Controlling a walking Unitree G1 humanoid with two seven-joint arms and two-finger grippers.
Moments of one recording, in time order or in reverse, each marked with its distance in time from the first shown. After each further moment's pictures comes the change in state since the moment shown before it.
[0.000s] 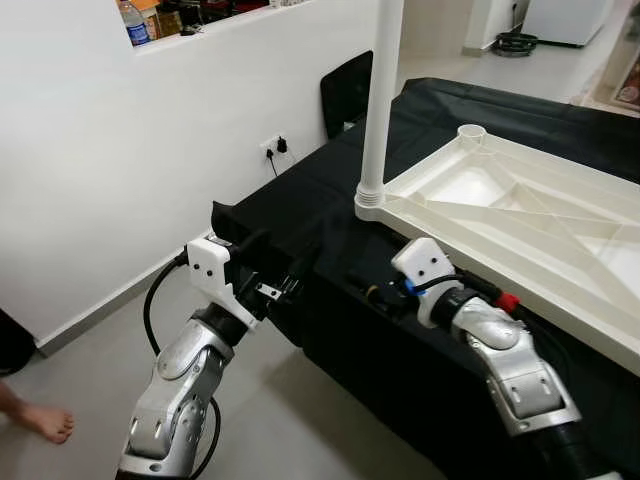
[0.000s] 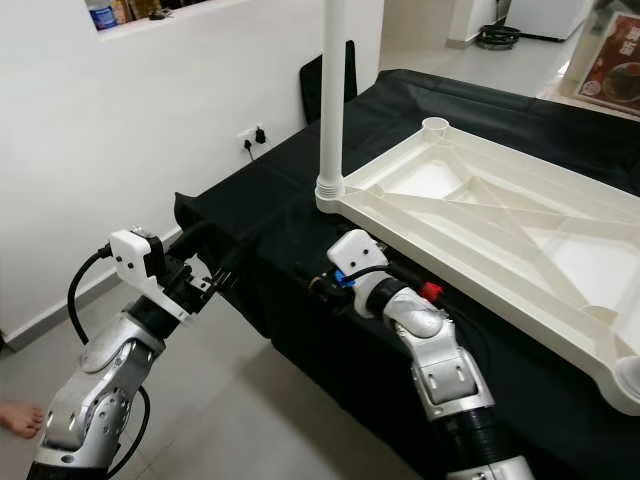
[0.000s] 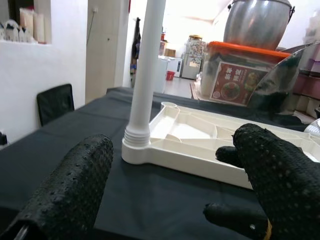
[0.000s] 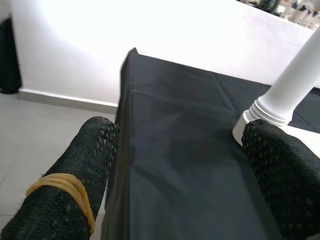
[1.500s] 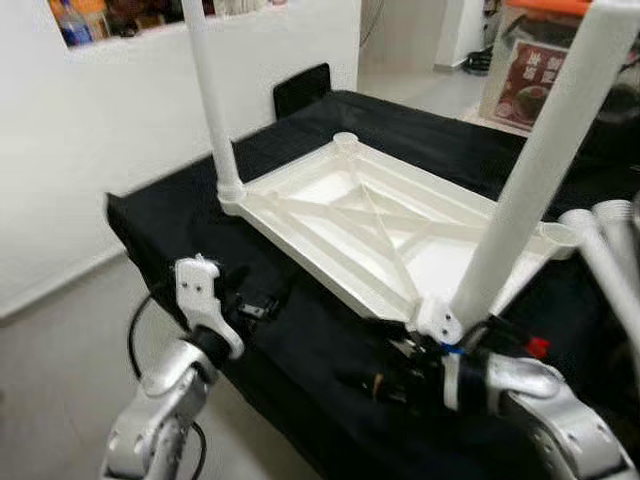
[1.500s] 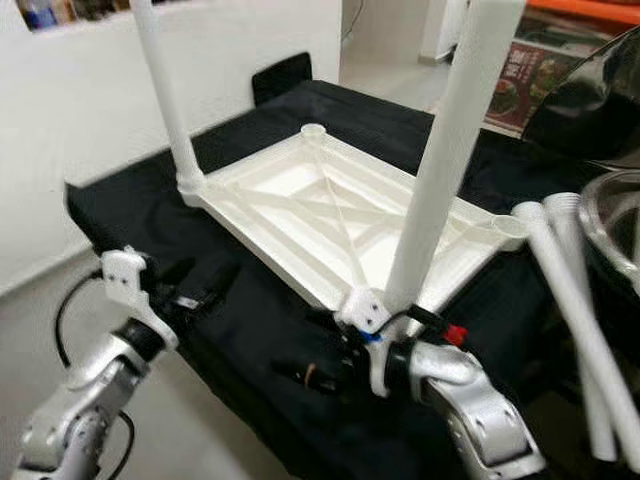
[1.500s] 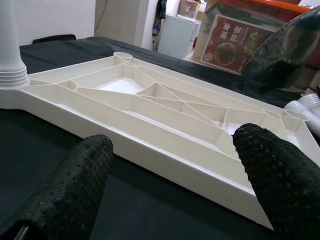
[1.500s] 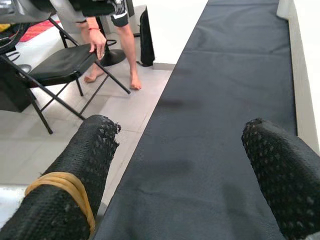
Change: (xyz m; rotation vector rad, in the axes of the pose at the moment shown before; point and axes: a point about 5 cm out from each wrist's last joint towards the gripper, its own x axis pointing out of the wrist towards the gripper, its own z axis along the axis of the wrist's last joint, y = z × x) left arm -0.009 0.014 -0.009 -0.038 0.140 0.140; right arm -0.054 0.028 -0.008 0.323 0.063 0.473
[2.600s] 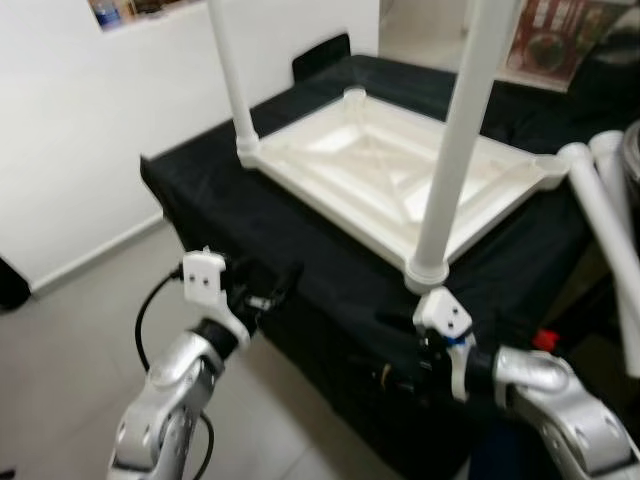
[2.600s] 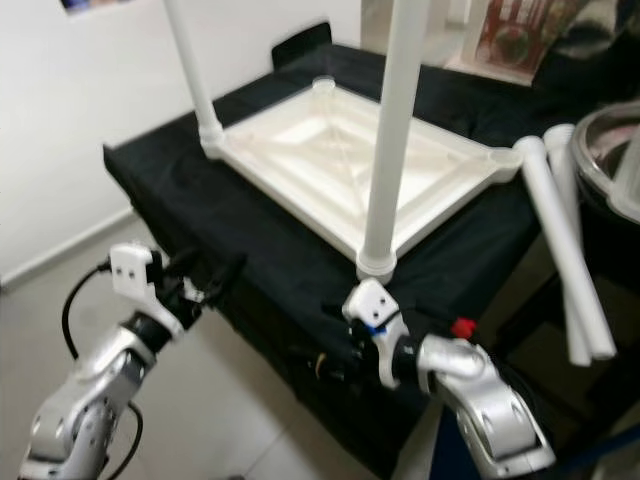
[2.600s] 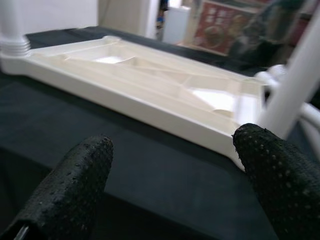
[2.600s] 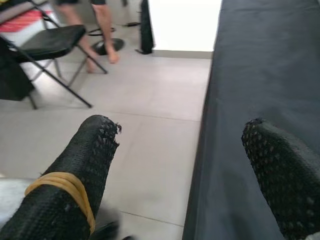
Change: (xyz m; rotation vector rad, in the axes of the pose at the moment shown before) left arm 0.003 -0.005 0.004 0.044 -0.018 -0.002; right arm -0.004 -0.011 -0.003 -0.048 0.048 -0.150
